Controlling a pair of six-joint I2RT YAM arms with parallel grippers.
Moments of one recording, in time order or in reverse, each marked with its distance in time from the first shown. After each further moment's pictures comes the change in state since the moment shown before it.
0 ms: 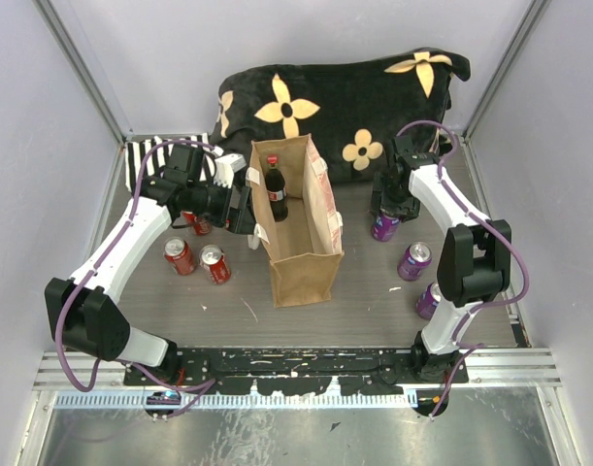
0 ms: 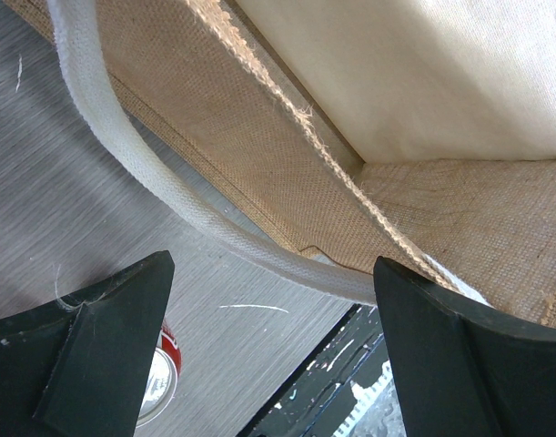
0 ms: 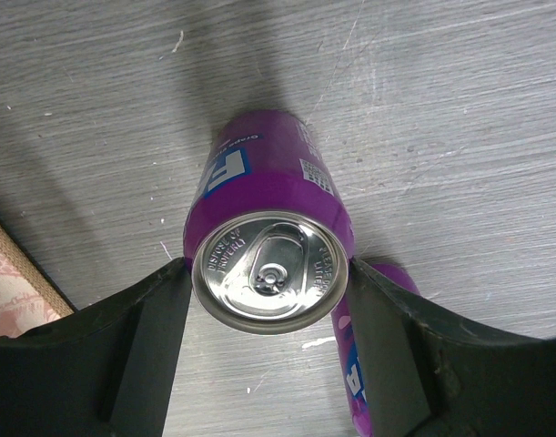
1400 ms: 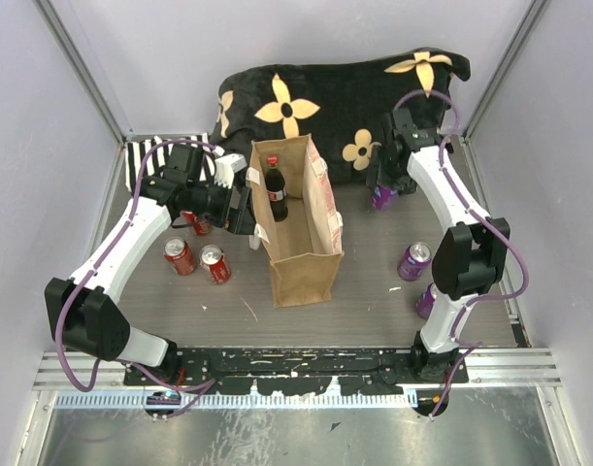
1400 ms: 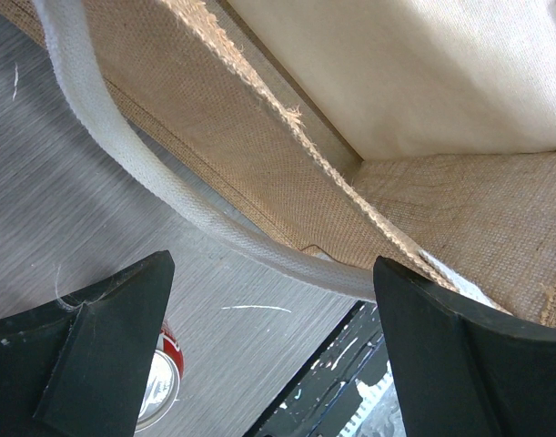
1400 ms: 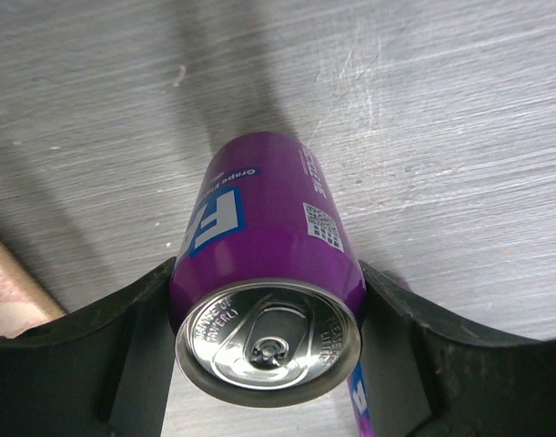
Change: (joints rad) left arm 0.000 0.000 0.000 0.000 0.017 0.026; right arm 0.026 0.055 0.182 -0.055 0.037 0.023
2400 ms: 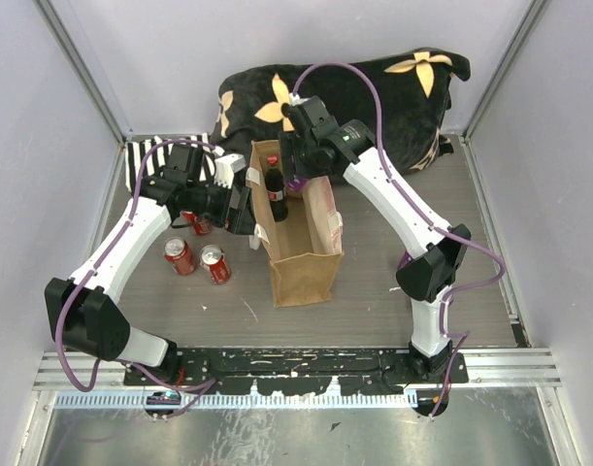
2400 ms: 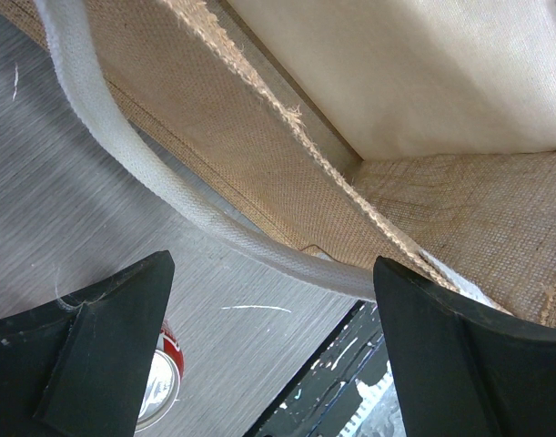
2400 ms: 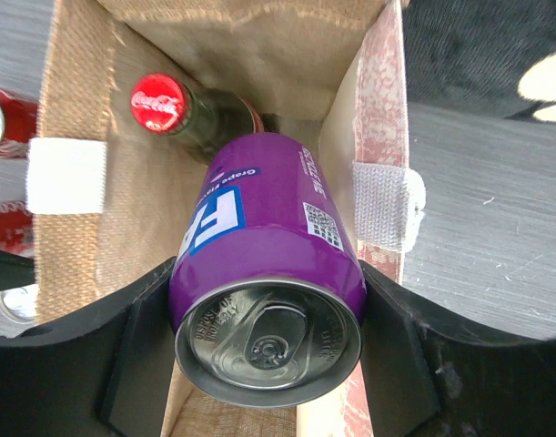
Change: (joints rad) left arm 0.002 0.000 0.000 0.000 0.002 0.000; right arm 0.486 0.126 0.563 -0.124 0.052 0.039
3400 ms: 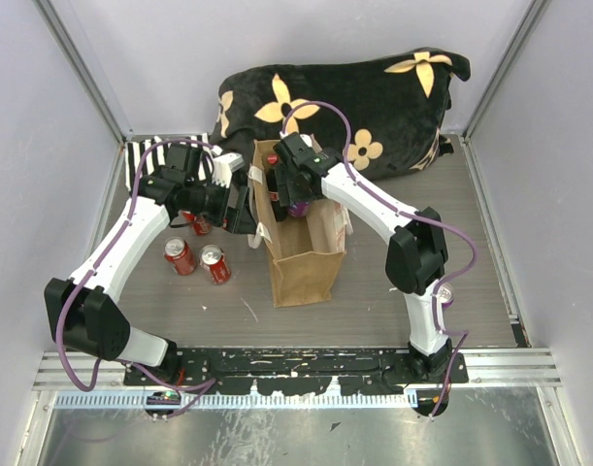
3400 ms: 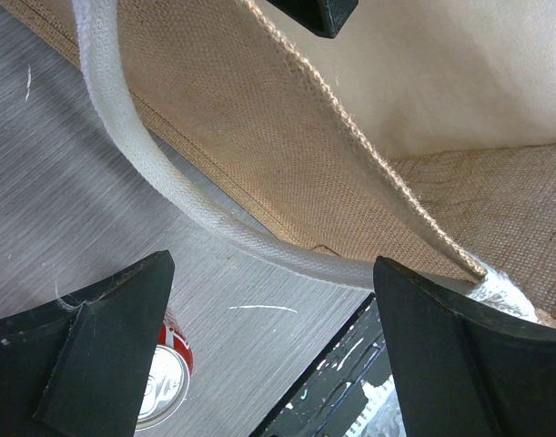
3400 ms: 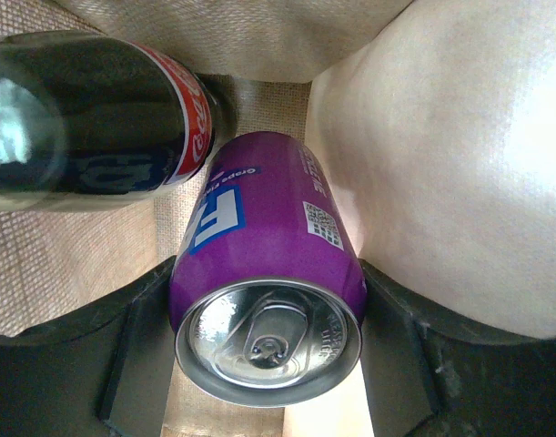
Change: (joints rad) left arm 0.019 0.000 0.000 0.000 0.003 0.016; right arm 0.002 0.091 -0.286 0.223 0.051 0.013
